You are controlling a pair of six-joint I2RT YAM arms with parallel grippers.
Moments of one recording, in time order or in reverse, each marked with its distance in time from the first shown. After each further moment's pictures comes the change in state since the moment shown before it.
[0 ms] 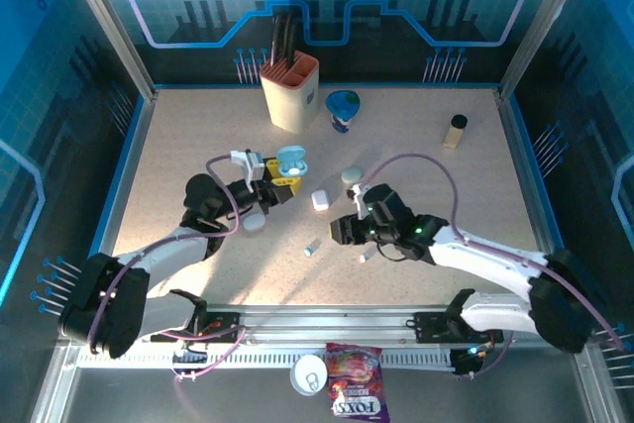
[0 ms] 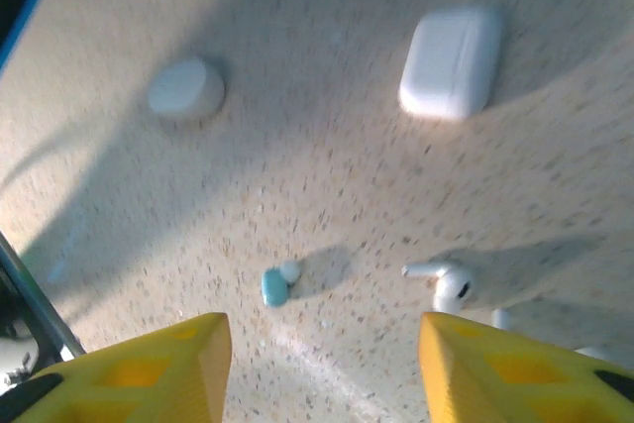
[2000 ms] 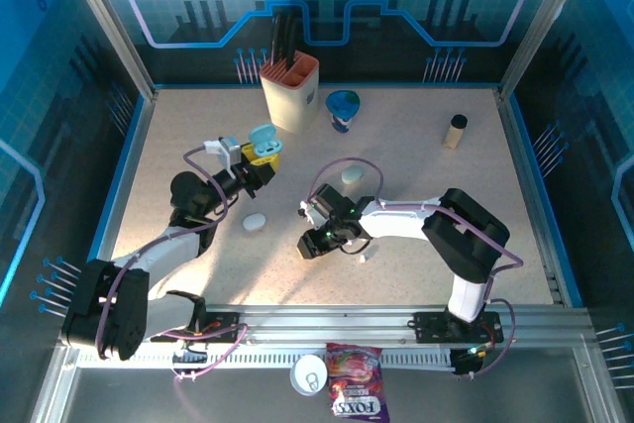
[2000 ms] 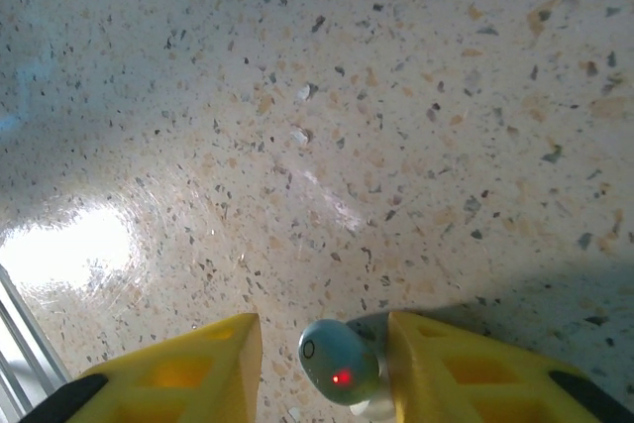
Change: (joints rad) left arm 0.134 -0.017 -0.004 0.014 -0.124 -0.082; right arm 0.066 0.564 0.336 -0.128 -0.221 -0.115
